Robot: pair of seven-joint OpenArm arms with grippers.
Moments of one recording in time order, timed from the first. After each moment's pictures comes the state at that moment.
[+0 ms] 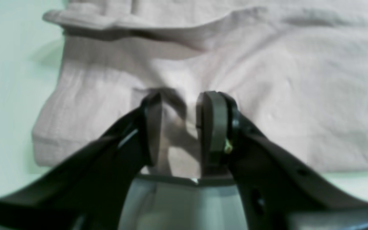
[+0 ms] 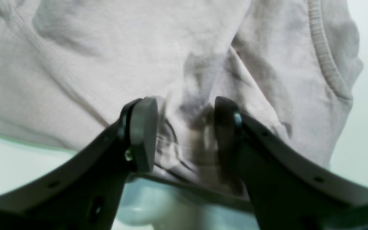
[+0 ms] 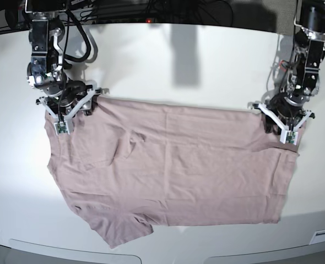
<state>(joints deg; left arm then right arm) 1.9 -20.5 5.9 71.0 -15.0 -9.7 18.7 -9.3 14.4 9.1 87.4 9.2 20.9 -43.6</state>
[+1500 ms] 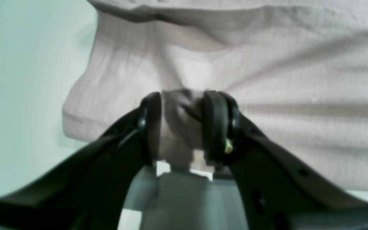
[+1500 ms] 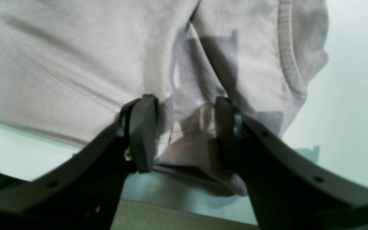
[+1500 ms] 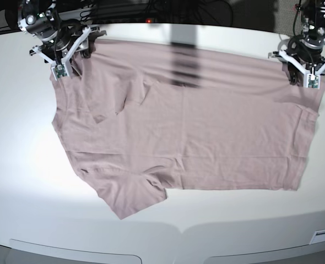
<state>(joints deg) 29.4 -20.3 -7.9 87.0 -8.1 -5.5 16.1 -35.8 14.4 15.5 106.8 8.5 20.3 -45.0</state>
